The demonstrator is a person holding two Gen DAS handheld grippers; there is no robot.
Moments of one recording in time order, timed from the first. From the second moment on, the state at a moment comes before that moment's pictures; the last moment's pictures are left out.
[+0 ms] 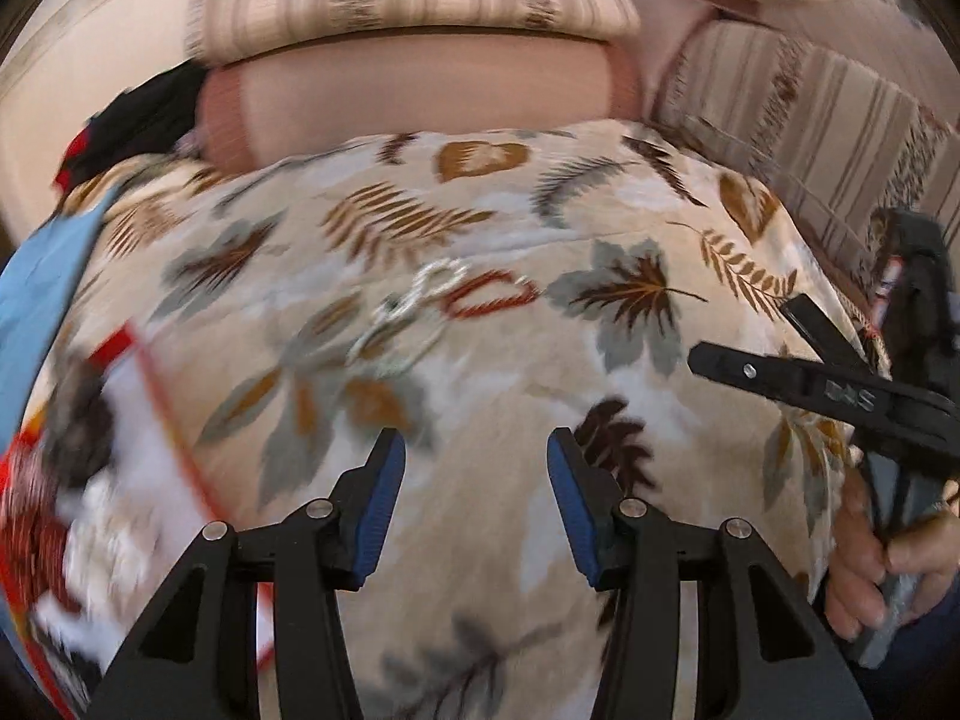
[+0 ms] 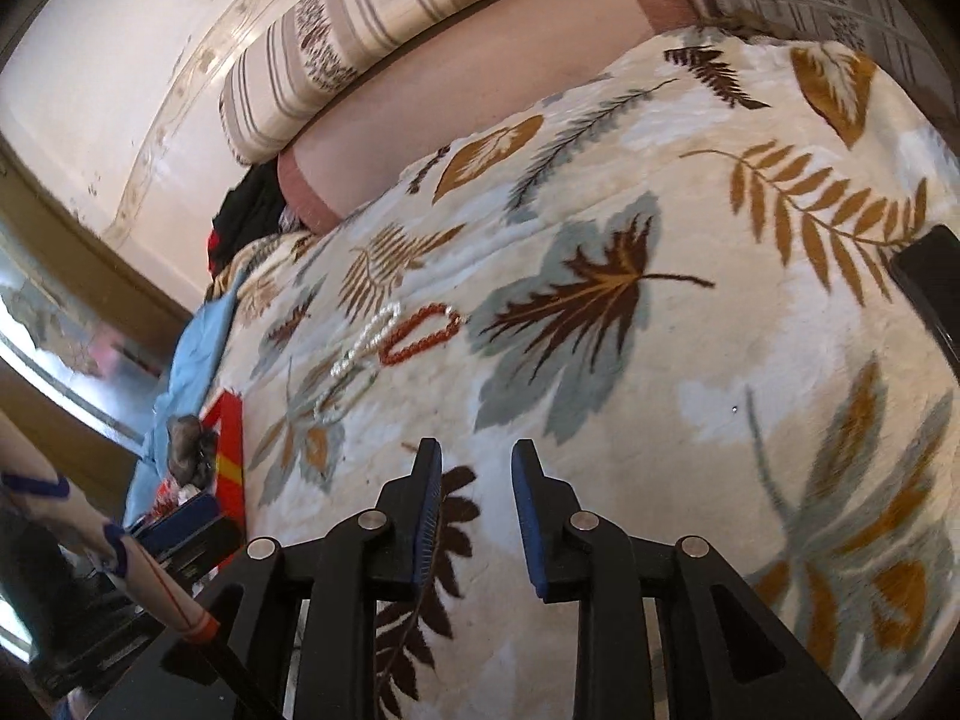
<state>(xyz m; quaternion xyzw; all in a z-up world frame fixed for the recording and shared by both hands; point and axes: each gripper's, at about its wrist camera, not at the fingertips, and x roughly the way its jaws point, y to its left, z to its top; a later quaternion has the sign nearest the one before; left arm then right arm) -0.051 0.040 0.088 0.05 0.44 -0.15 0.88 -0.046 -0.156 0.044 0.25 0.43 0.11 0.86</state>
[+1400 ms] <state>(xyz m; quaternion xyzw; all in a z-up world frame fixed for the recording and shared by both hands) -0.082 0.051 0.054 -0.11 0.48 -0.24 0.84 -0.034 -0.176 0.032 0.29 0.44 0.11 0.85</state>
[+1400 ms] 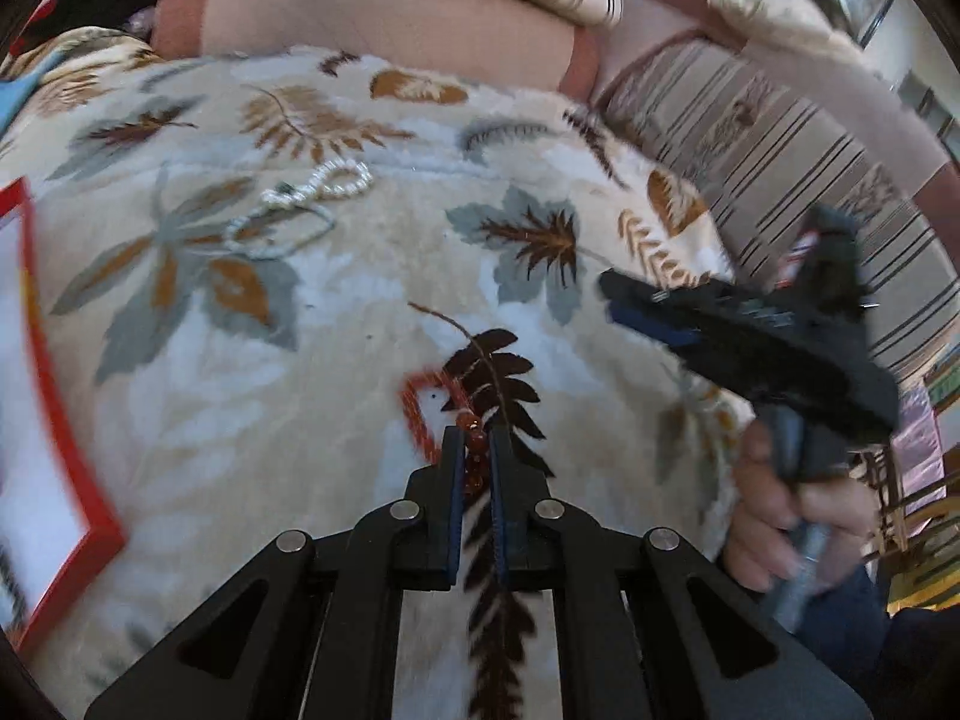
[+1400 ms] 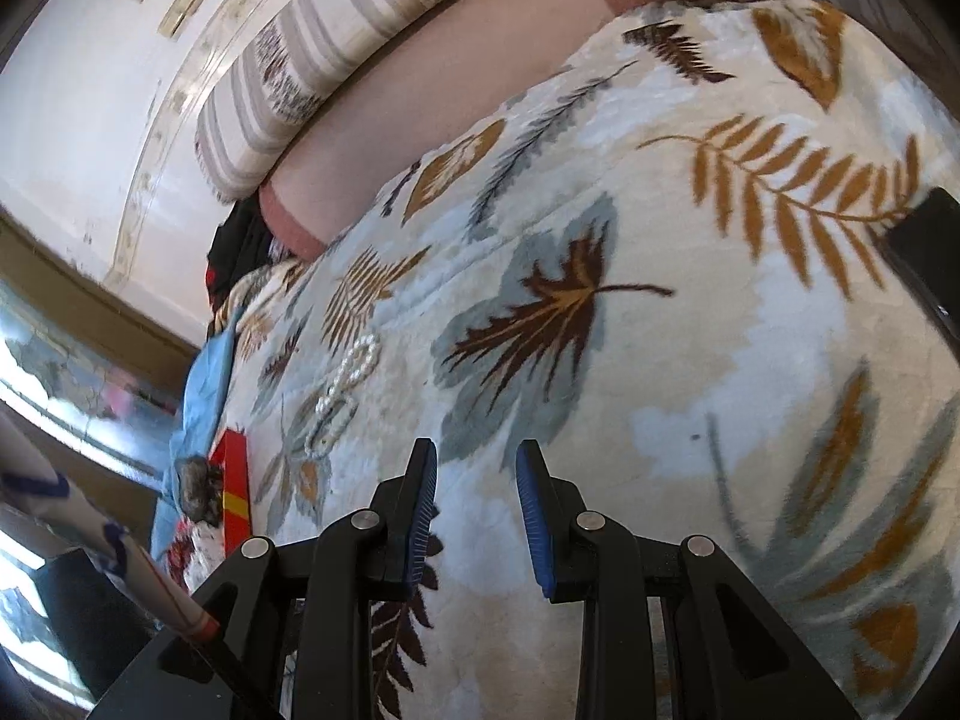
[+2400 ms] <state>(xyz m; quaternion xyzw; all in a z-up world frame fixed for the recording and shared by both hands) -0.106 0.132 0.099 -0.16 0.41 -0.23 0.87 0.069 -0.032 0.020 0.13 0.51 0.10 0.84</state>
